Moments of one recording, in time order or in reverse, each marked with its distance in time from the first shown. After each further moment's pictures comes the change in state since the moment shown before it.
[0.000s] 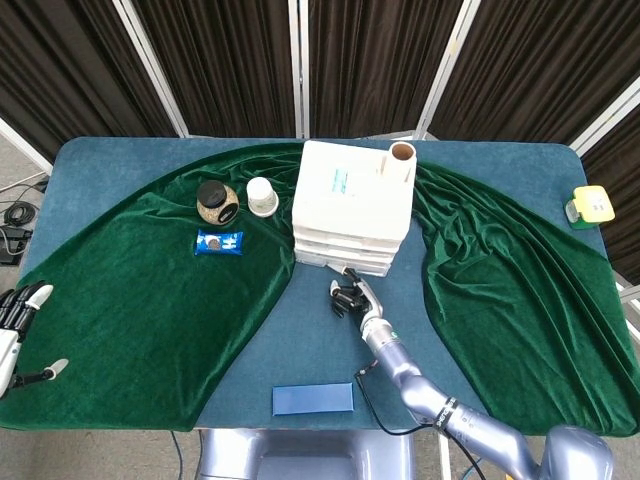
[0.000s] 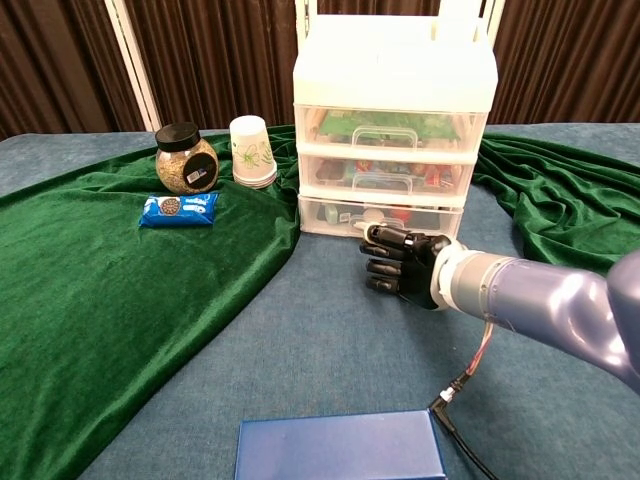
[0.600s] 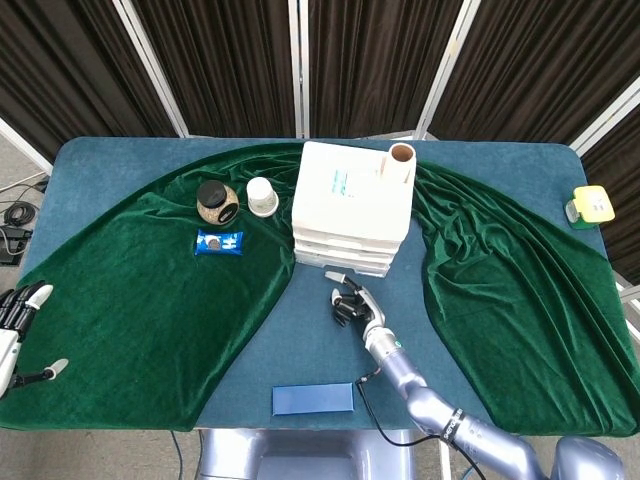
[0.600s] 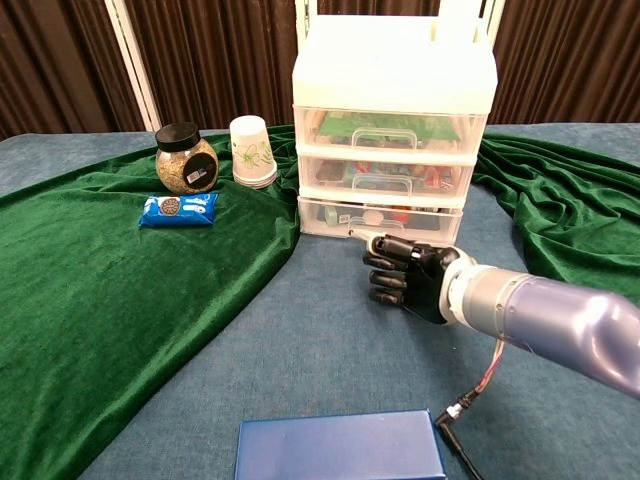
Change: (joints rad) left arm 0.000 0.000 0.000 -0.001 -0.003 -0.001 0.002; right arm -0.074 0.014 -0.029 -0.058 -0.093 -0.001 0.033
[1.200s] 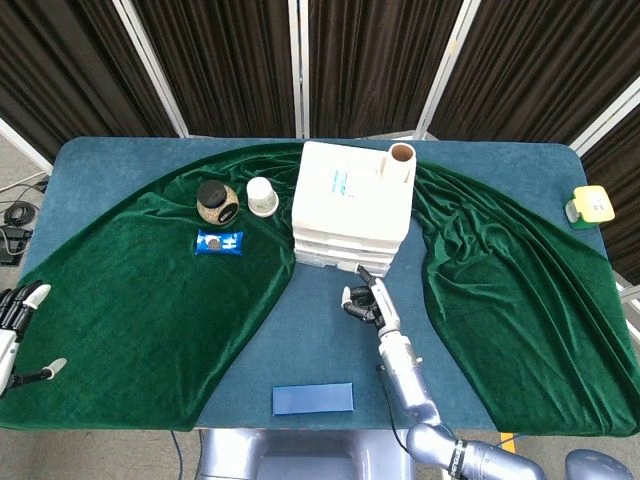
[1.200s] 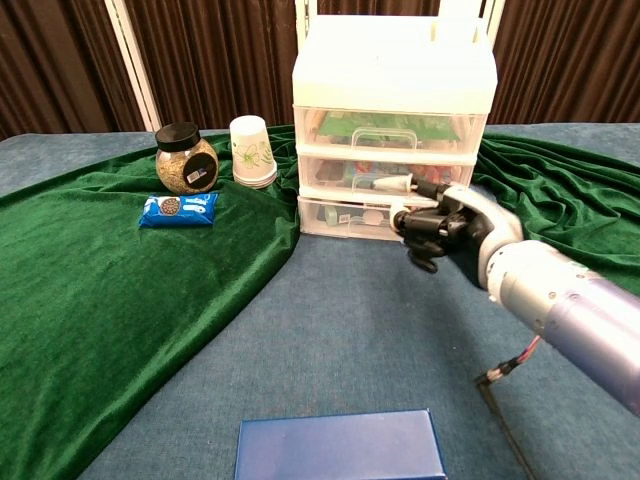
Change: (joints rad) left arm 0.003 -0.001 -0.003 0.000 -0.003 0.008 0.009; right arm -0.081 0.031 -0.129 -0.134 -0.398 0.427 -0.233
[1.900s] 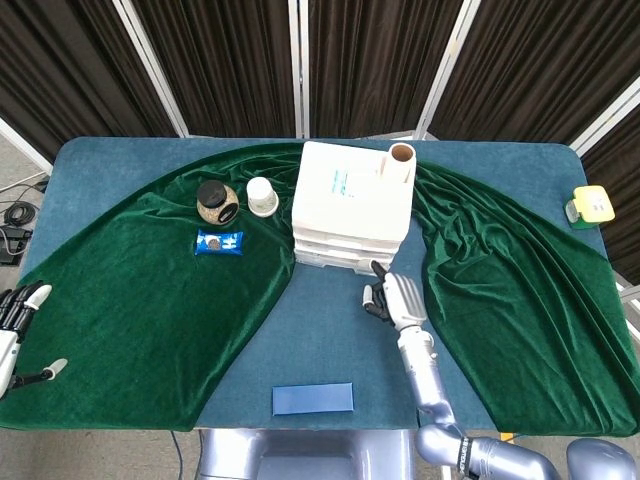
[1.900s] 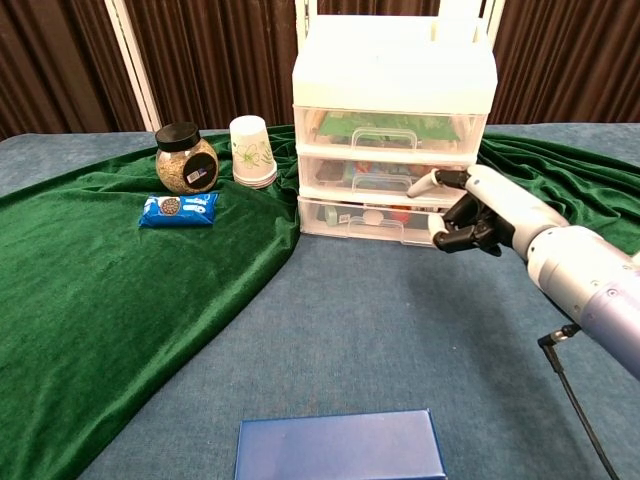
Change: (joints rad) left arm 0.002 0.001 0.001 -0.009 0.001 0.001 0.017; right arm 0.058 0.043 -0.098 0.071 0.002 0.188 -0.612
